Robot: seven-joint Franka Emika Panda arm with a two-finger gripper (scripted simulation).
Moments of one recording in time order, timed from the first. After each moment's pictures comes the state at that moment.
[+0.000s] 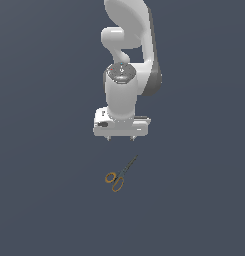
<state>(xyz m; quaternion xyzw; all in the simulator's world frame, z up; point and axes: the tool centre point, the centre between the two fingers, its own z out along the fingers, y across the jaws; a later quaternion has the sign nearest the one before) 0.003 -0.005 0.161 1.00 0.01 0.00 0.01</state>
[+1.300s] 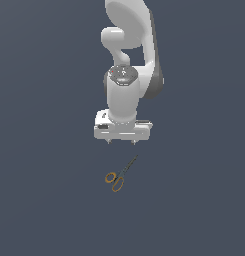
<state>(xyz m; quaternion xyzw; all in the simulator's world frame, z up) 0.020 -0.002 0.162 1.00 -0.02 0.01 0.01</state>
